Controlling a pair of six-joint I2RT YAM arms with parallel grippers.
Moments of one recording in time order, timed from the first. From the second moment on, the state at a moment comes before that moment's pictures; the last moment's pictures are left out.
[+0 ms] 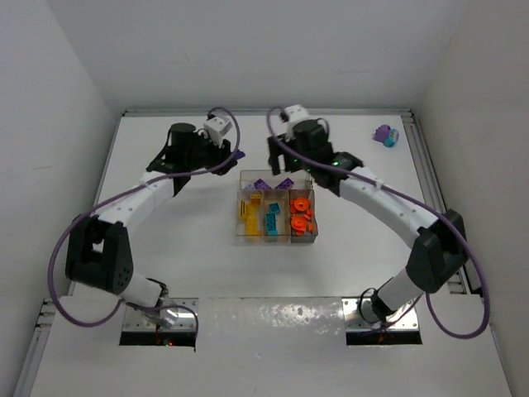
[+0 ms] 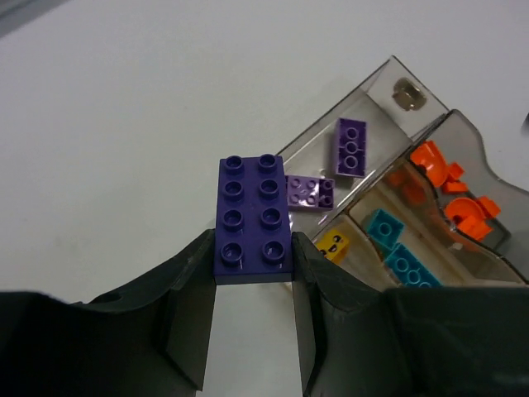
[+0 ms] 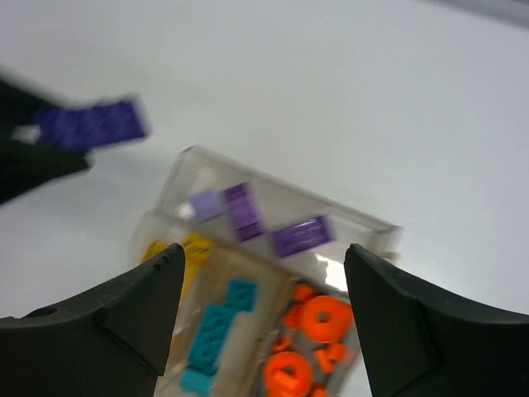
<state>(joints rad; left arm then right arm) -0.25 1.44 1.02 -0.04 0.41 0.11 0.68 1.60 1.29 -0.26 0.12 0.15</state>
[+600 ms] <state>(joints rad) -0.41 1.86 1.36 -0.33 0.57 0.19 0.55 1.43 1.15 -0.35 0.34 0.17</state>
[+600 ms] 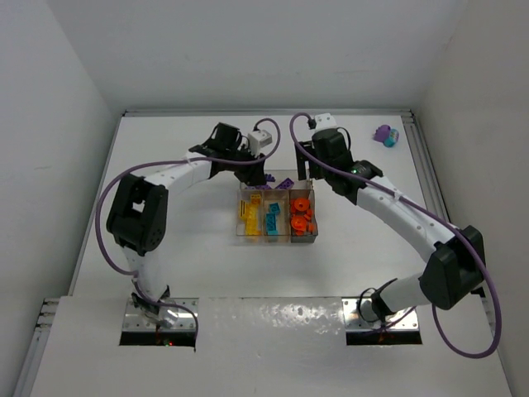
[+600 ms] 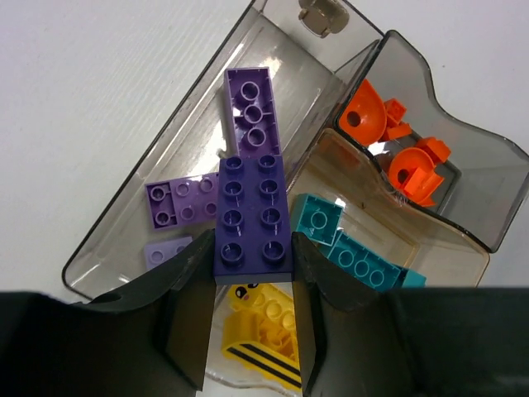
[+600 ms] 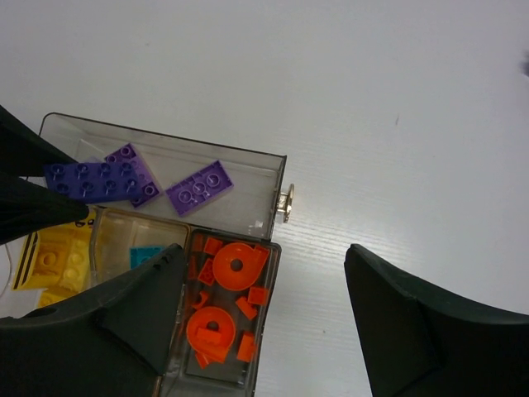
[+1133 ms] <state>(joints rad) -0.42 1.89 1.33 -0.24 0.46 0.13 0.55 1.43 1.15 -0.38 0.37 0.17</state>
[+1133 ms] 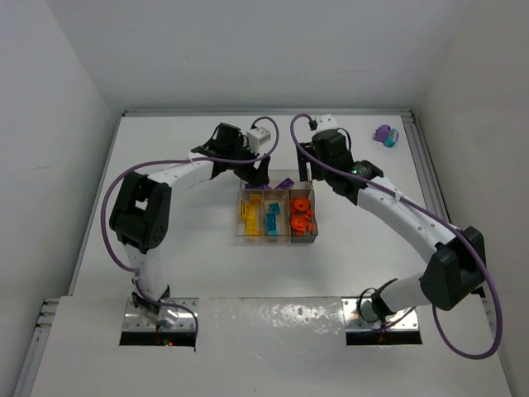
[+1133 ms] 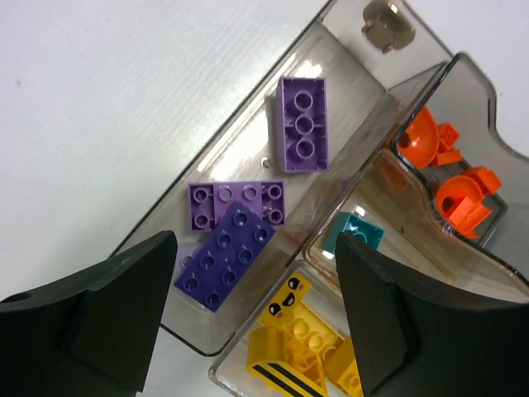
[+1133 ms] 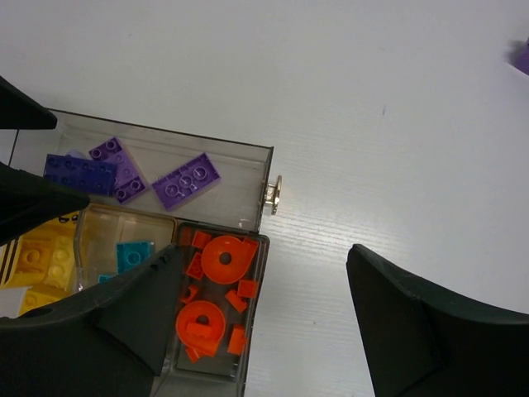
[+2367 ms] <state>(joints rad) -0.39 1.58 1.32 -0.49 0.30 0.31 -0.15 2.26 1.88 -0.37 0.44 0.45</state>
